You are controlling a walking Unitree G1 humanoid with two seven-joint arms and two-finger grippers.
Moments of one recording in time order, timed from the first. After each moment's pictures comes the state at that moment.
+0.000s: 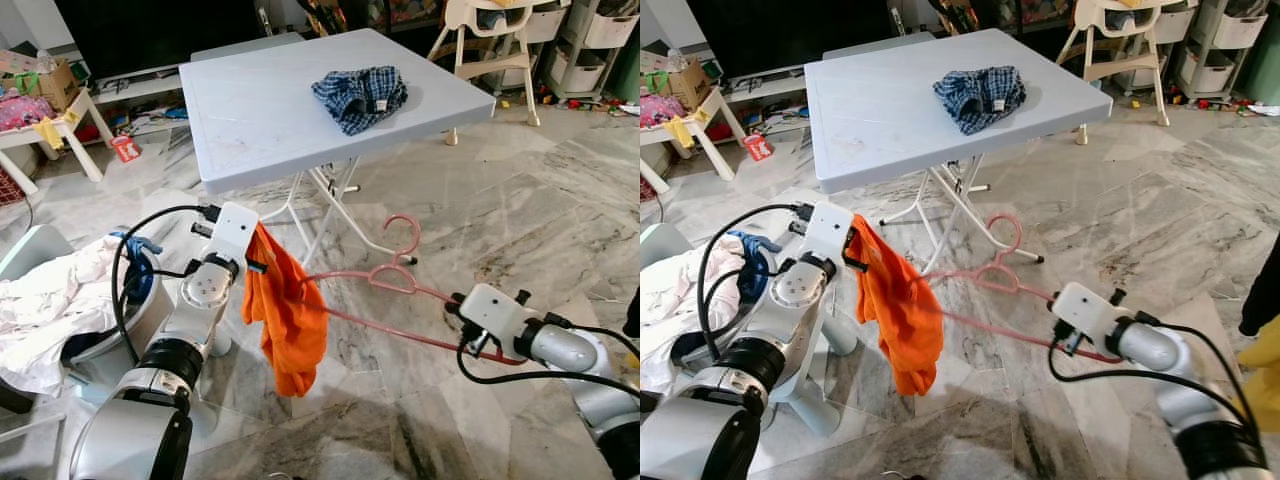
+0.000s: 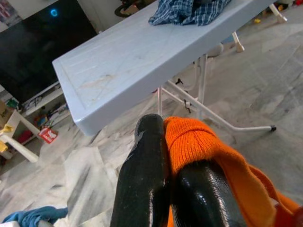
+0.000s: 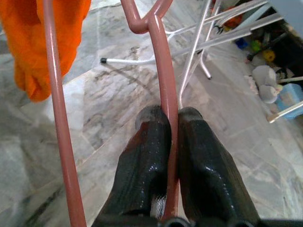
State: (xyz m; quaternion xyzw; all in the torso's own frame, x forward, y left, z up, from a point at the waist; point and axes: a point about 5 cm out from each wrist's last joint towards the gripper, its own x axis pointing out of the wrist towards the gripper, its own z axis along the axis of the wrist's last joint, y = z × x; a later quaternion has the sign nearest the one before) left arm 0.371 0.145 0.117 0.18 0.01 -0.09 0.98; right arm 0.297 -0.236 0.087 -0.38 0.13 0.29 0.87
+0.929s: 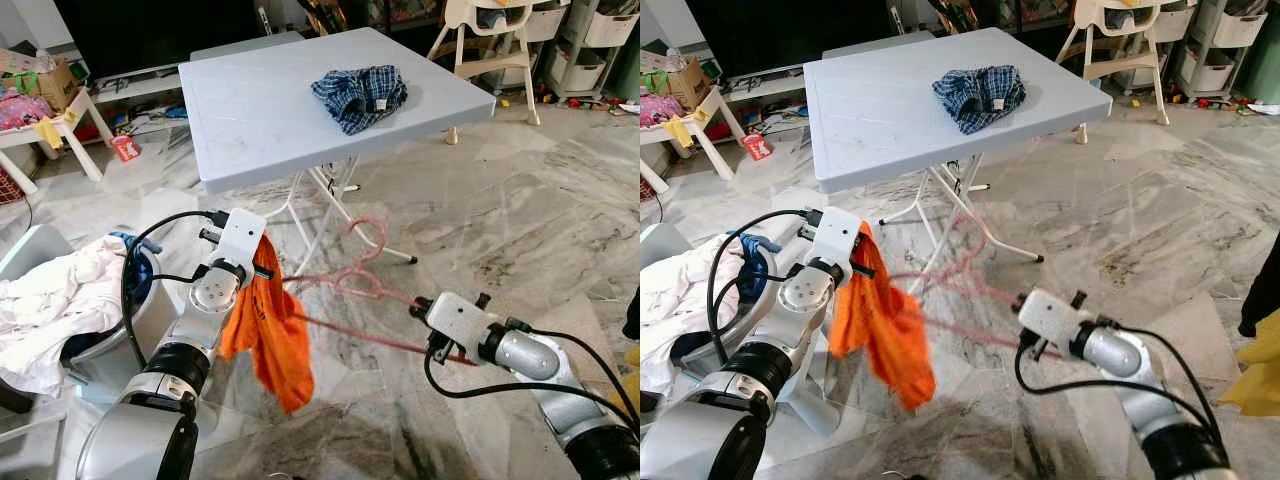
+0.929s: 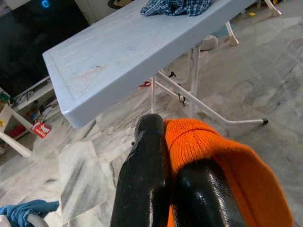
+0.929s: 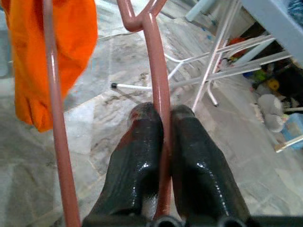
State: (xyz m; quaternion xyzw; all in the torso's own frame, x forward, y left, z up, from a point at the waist) left arm 0.367 0.139 0.108 0.17 0.03 -0.10 0.98; right arm 0.290 -0.198 0.074 -0.36 0.10 0.36 0.86
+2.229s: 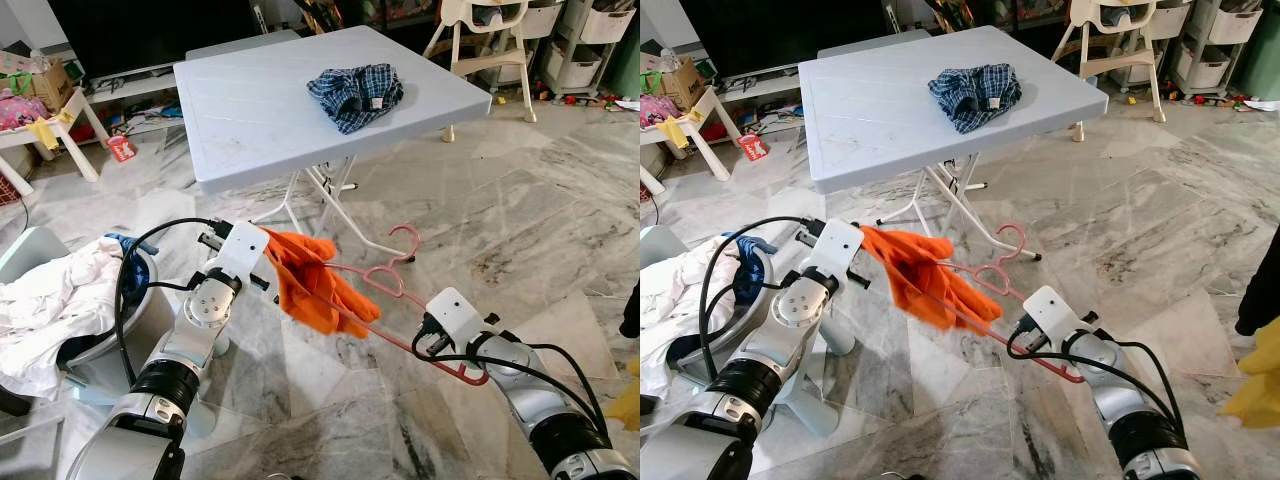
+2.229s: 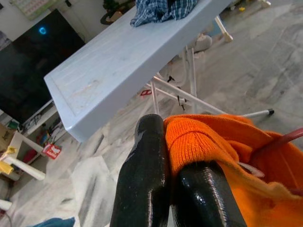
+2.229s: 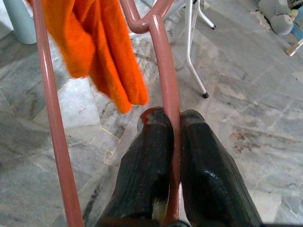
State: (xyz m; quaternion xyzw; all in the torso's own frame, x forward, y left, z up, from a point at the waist) left arm 0.354 0.144 0.103 0.24 0.00 -0.12 0.96; right arm 0.305 -0.205 0.039 -0.29 0.22 0.20 0.91
